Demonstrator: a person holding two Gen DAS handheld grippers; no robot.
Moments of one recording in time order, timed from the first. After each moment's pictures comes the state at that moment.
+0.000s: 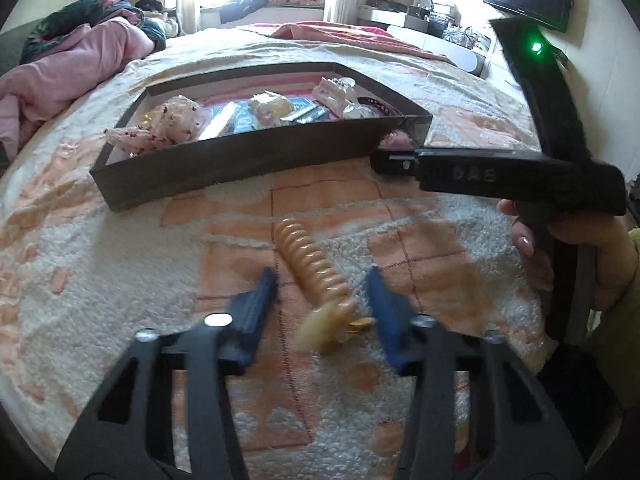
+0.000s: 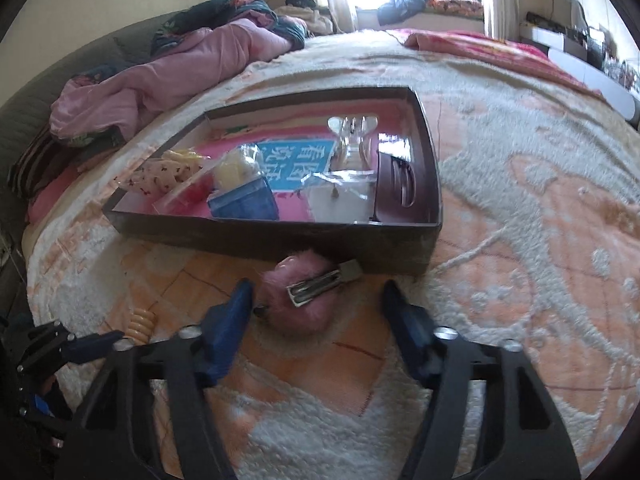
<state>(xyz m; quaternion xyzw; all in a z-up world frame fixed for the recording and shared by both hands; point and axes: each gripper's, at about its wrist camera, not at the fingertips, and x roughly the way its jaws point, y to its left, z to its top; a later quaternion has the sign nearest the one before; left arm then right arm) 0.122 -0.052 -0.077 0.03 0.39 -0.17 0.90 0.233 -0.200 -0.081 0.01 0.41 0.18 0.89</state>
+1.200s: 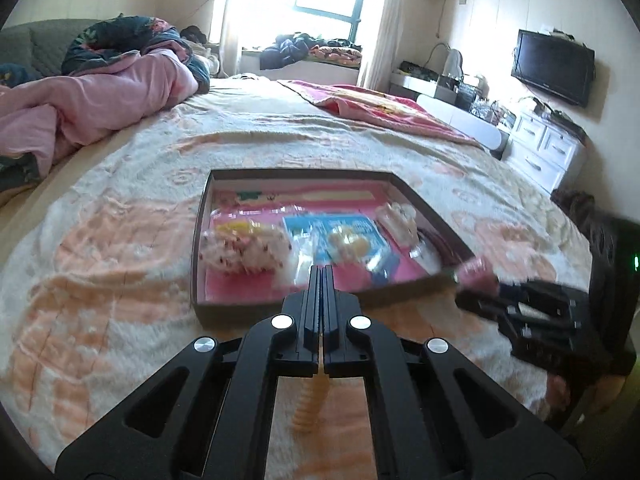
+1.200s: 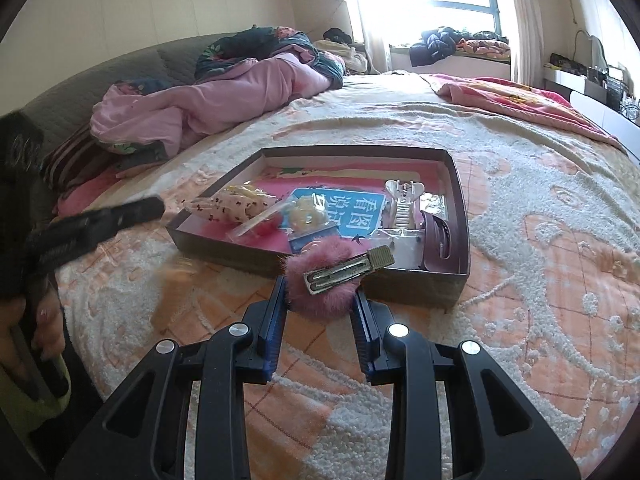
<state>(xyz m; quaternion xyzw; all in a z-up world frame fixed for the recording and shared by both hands) 0.170 0.011 -0.001 -0.05 0.30 -0.12 0.94 0.196 -0.187 -0.034 -0.01 0.34 0.24 0.91</state>
